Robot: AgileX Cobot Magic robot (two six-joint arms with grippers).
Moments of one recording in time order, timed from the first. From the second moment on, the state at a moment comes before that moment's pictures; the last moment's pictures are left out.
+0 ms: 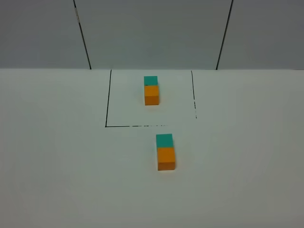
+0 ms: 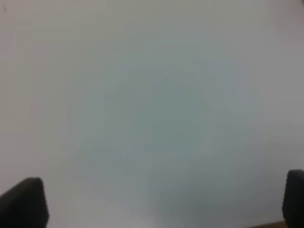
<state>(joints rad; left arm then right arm) -0.02 -0.01 -0.50 -0.09 1.04 0.05 -0.03 0.28 -0.69 -0.05 1.18 0.11</state>
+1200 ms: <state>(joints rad) -0.02 -0.01 -0.50 -0.09 1.04 0.05 0.01 -0.01 -0.50 0.08 1.07 -0.07</state>
